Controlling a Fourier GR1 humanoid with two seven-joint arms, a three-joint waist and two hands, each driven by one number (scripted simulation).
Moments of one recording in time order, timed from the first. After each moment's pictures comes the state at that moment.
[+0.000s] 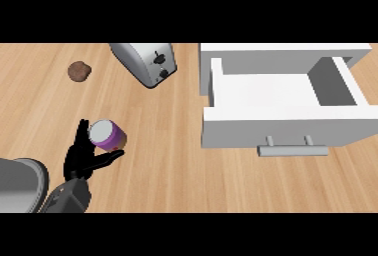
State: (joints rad) left arm -0.35 0.14 0.36 -0.55 0.24 -0.07 -0.48; right arm 0.37 -0.05 -0.75 -2.20 -0.51 0.53 0.23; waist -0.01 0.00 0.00
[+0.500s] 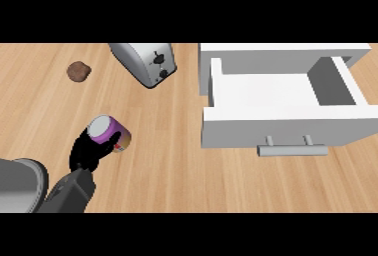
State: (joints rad) left arm -0.45 0.16 0.38 -0.41 0.29 -0.19 -0.52; right arm 0.41 -0.02 -0.75 -2.23 -0.54 0.55 0.24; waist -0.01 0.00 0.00
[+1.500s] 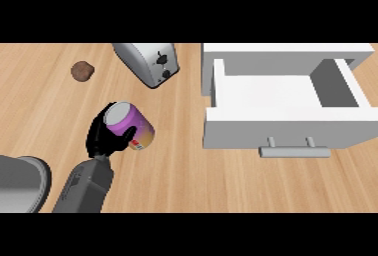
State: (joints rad) left arm -0.36 0.02 0.19 -0.93 0.33 -0.11 -0.32; right arm 0.47 0.00 -0.73 -2.27 -0.56 0.52 0.23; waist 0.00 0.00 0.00
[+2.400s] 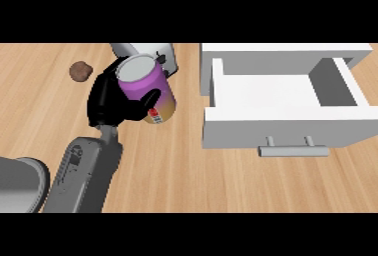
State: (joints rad) left arm -0.49 0.01 -0.01 -1.41 0.26 0.22 0.08; right arm 0.48 -0.01 -0.70 -2.30 -0.56 0.48 0.25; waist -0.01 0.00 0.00
